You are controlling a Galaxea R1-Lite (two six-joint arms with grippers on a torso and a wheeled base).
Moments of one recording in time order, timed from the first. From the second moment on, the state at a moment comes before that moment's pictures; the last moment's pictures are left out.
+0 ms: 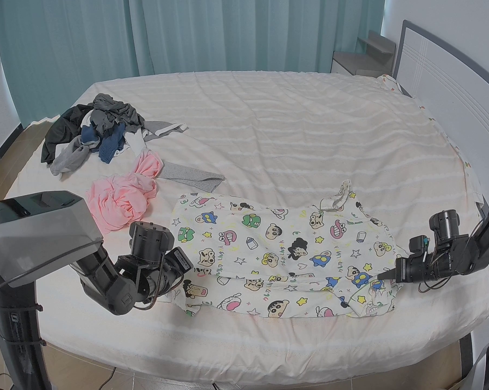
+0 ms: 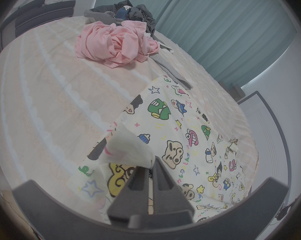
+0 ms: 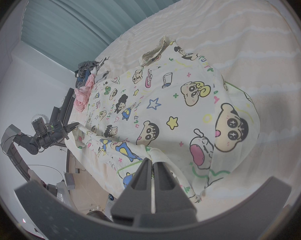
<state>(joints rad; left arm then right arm) -0.39 2.22 -0.76 -0.82 0.18 -0.87 -0.04 2.04 -0.66 -0.47 0.52 0.10</state>
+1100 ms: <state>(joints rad) -0.39 2.31 -0.92 -0.77 0.19 -0.87 -0.08 2.14 -0.77 -0.47 0.47 0.11</state>
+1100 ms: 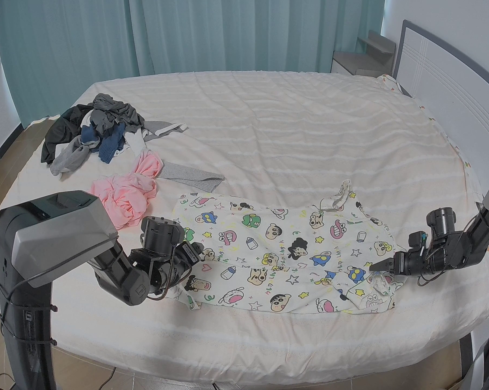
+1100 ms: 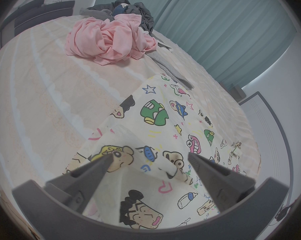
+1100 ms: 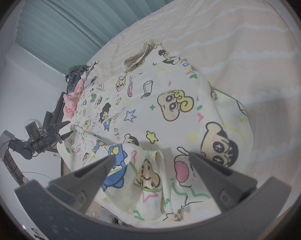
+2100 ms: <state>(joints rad) -0.43 1.72 -0.58 -0.59 0.18 -0.89 -0.09 1.89 -0.53 -0.47 0.53 -0.07</state>
